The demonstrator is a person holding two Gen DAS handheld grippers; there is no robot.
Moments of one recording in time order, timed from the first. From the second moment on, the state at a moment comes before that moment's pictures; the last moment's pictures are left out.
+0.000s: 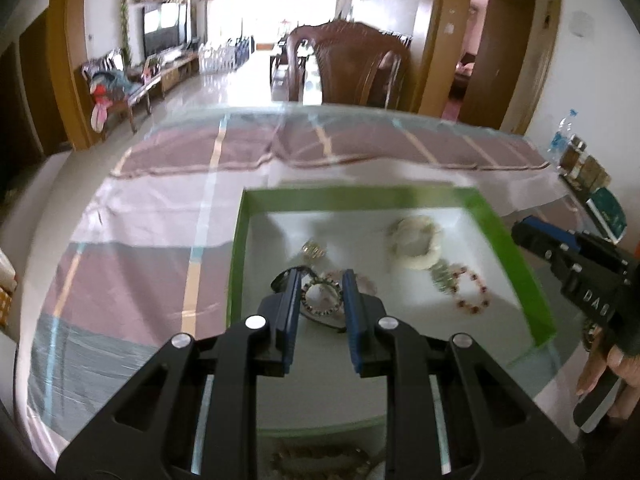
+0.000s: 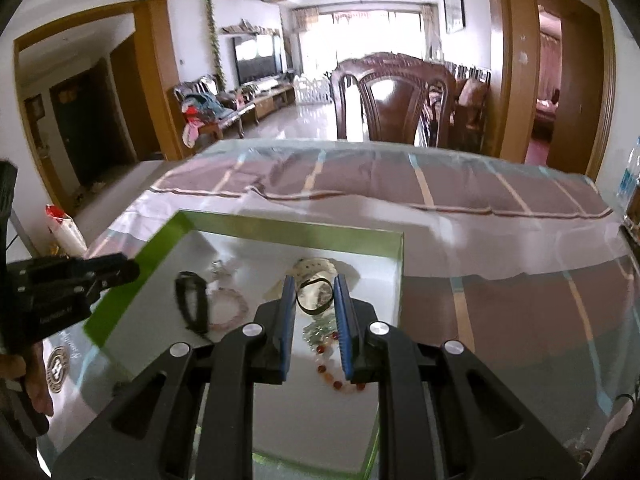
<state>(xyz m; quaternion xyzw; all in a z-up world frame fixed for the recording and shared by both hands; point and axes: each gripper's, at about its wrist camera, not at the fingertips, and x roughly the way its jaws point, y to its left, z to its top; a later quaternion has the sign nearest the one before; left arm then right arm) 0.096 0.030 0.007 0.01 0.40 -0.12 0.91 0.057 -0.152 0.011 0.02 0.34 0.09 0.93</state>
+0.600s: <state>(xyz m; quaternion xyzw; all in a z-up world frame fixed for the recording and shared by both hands) 0.059 0.039 0.008 0.05 0.35 -0.10 0.93 0.030 -0.175 0.038 0.06 0.26 0.03 0.96</state>
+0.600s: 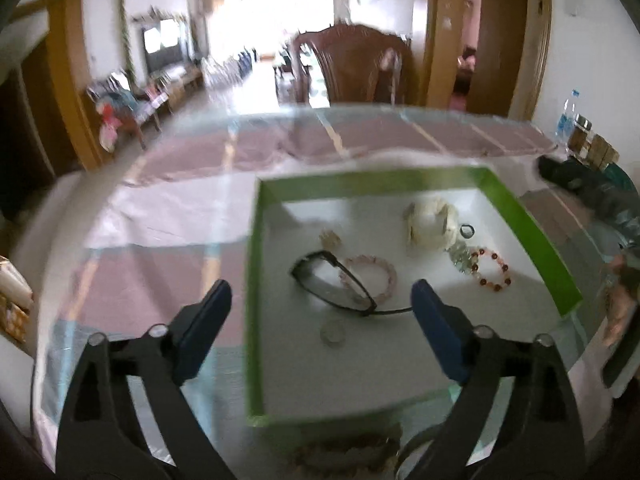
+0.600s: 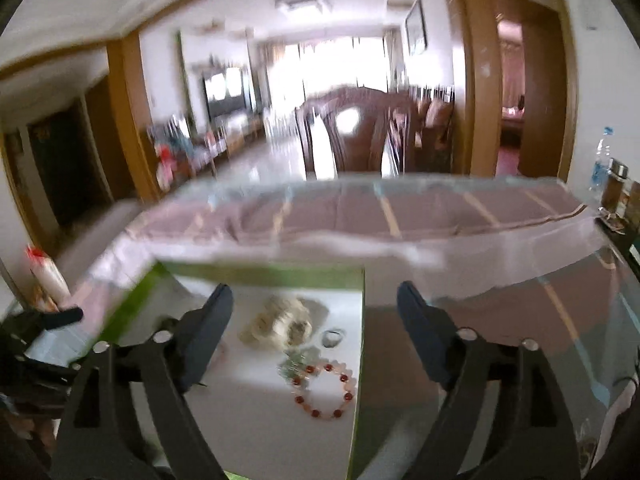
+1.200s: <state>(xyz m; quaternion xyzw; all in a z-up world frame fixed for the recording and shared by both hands) -0.167 0.090 0.007 -0.06 0.24 -0.11 0.96 -0.222 -0.144 0.019 0.05 0.22 0.09 0.97</state>
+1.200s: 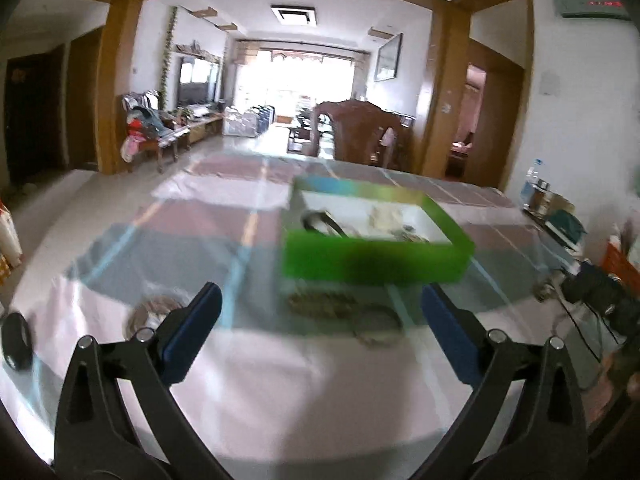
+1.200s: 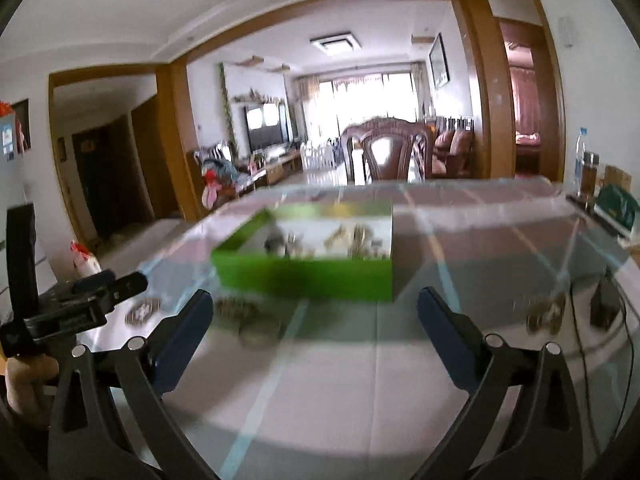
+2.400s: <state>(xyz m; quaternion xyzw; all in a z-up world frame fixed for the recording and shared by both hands) -0.177 0.064 -0.024 -0.03 0.30 -0.13 0.95 -0.236 -0.130 -0.012 0.05 0.26 0.10 0.96</state>
